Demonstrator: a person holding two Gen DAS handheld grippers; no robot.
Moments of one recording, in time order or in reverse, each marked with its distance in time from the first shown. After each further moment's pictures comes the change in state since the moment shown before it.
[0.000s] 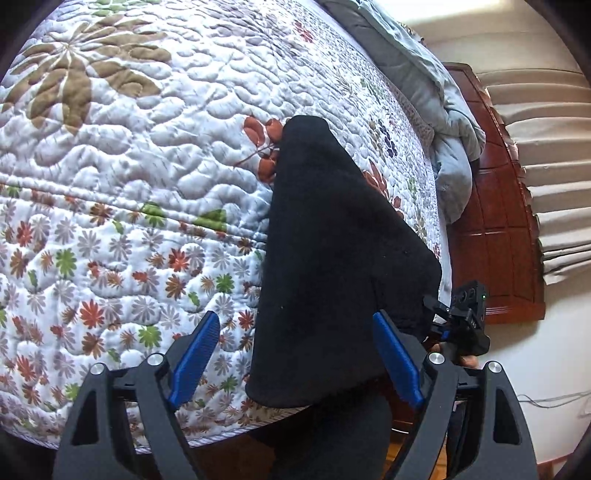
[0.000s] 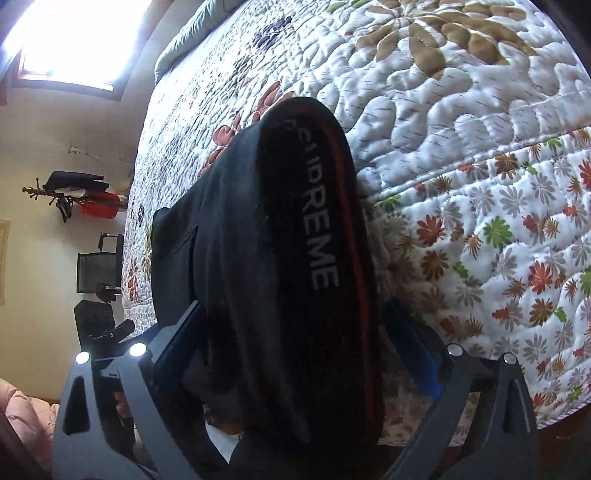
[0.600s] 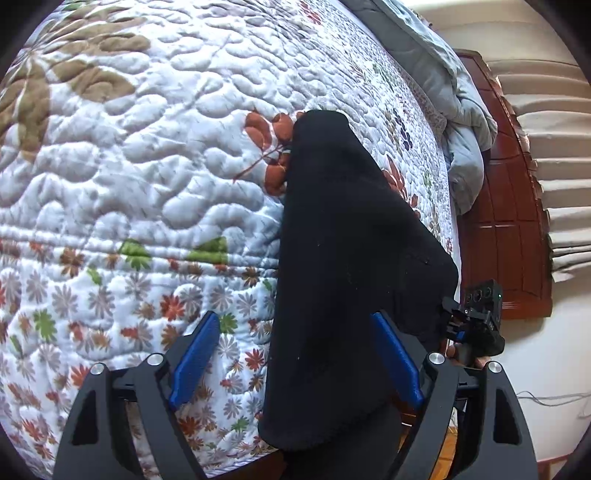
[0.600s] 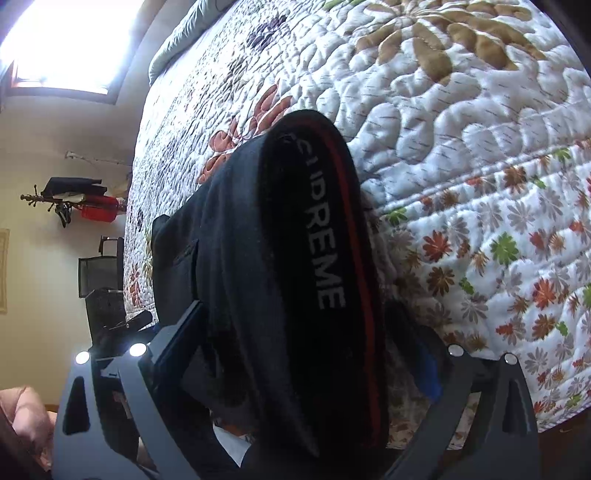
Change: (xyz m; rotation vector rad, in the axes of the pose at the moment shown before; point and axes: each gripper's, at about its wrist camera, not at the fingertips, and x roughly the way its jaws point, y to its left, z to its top) left arm 0.025 0.002 0.025 0.012 0.079 0.031; right arm 0.002 0.002 0.013 0.025 0.025 0.008
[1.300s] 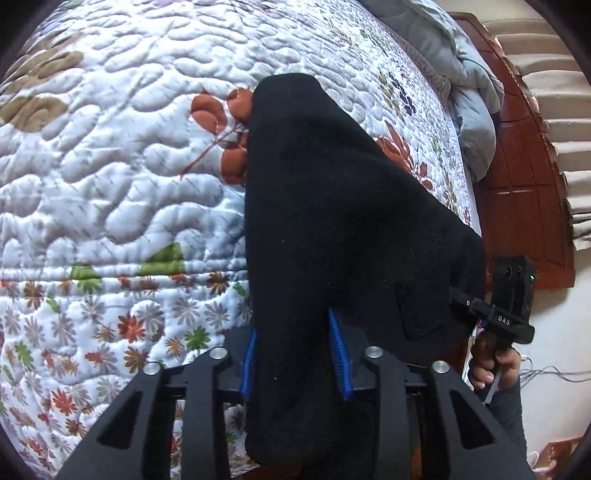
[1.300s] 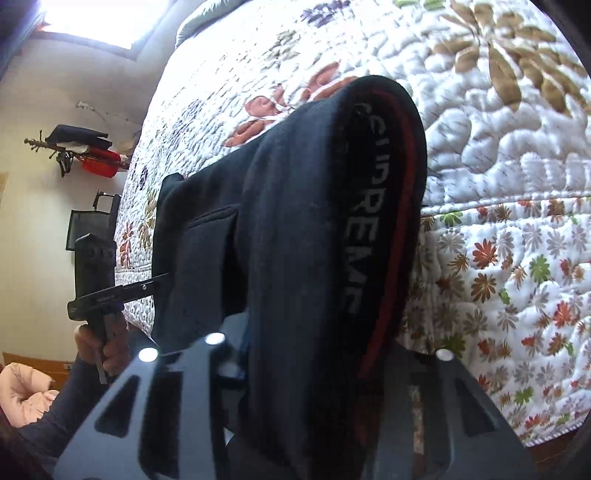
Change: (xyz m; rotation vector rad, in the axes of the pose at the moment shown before) left arm 0.032 -0.039 0.011 0.089 0.072 0.097; right arm 0.010 0.038 -0.012 -0.177 0.039 -0.059
